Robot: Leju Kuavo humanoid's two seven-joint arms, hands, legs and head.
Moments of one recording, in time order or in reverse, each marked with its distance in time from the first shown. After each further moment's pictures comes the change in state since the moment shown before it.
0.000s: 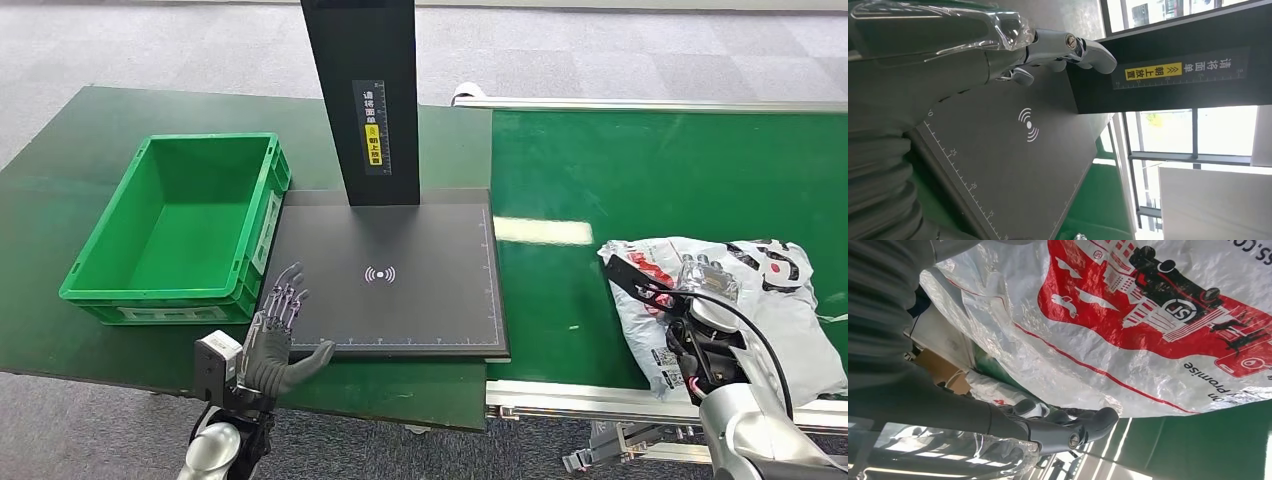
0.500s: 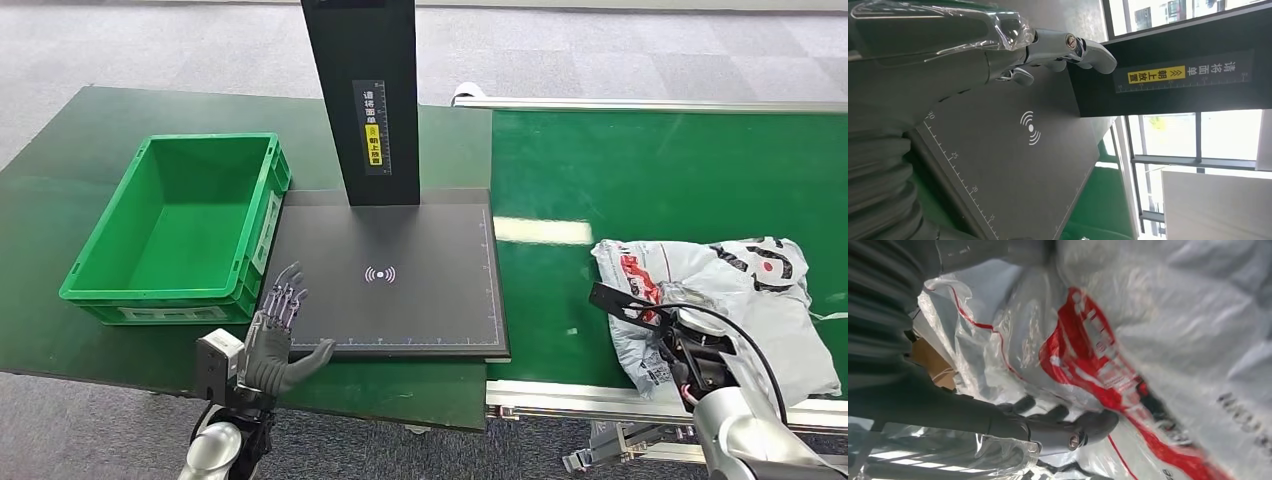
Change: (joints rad) left arm -0.002 -0.008 0.007 0.002 -0.012 0.011 0.009; right arm 0.005 0.013 0.019 0.053 0.040 0.166 -0.062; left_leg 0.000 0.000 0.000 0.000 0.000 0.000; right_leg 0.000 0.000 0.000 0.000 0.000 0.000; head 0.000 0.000
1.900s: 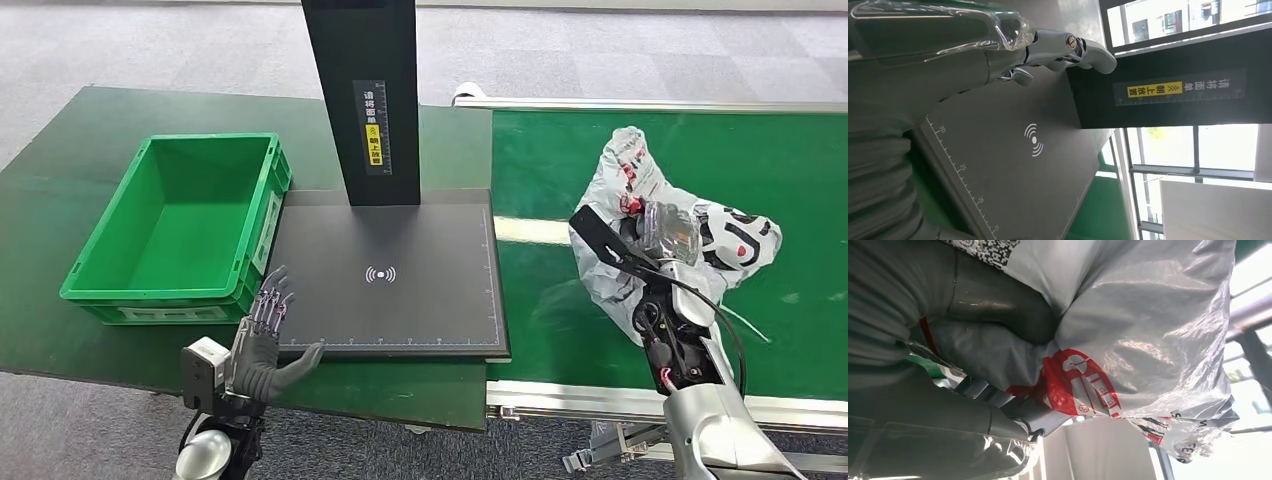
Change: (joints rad) left arm 0.036 0.010 0.023 -0.041 -0.004 0.016 -0.015; right arm 0.054 0.102 -0.021 -0.327 -0.275 -0.519 -0.287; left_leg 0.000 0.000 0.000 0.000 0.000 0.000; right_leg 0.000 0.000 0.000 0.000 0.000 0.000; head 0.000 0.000
